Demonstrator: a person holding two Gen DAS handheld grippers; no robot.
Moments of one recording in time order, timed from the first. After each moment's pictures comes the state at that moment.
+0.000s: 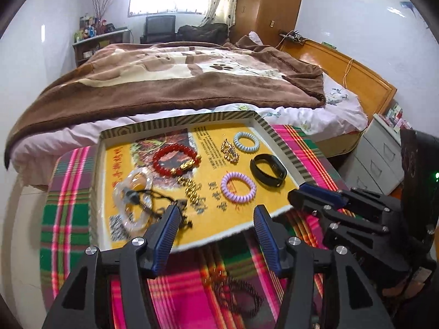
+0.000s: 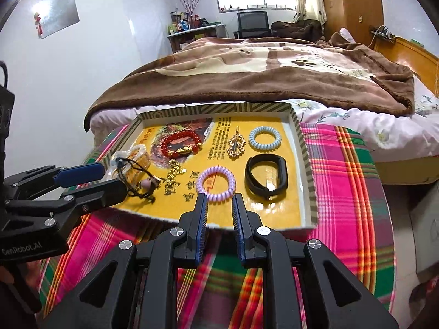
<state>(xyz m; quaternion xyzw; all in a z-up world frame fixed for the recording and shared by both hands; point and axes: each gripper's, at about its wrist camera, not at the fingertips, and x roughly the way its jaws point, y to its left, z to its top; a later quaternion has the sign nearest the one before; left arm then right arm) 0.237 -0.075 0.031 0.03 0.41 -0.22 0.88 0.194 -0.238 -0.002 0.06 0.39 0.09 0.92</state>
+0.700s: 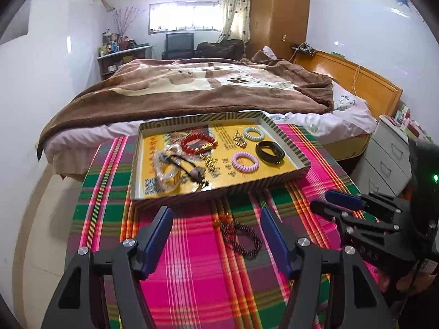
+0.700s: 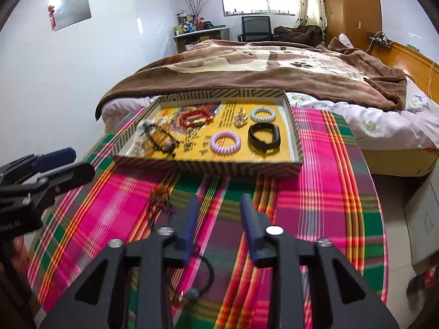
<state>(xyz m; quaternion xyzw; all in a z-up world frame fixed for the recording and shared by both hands) 0.132 -0.040 0.046 0.03 0.37 -0.17 0.91 0.103 -0.232 -0.007 0.04 0.38 0.10 0.92</state>
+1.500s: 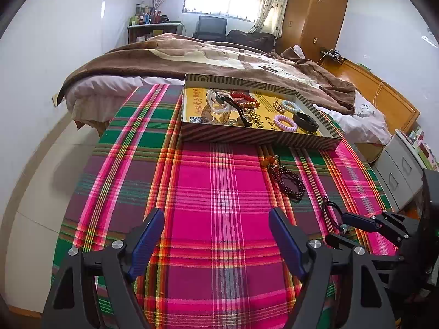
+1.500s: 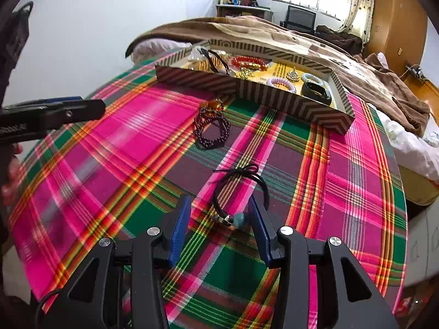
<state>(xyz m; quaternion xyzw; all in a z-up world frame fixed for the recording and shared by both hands) 0.095 0.034 -0.015 -0.03 0.41 -0.12 0.90 0.058 -0.173 -0.062 -0.08 0.43 0.15 0.89</state>
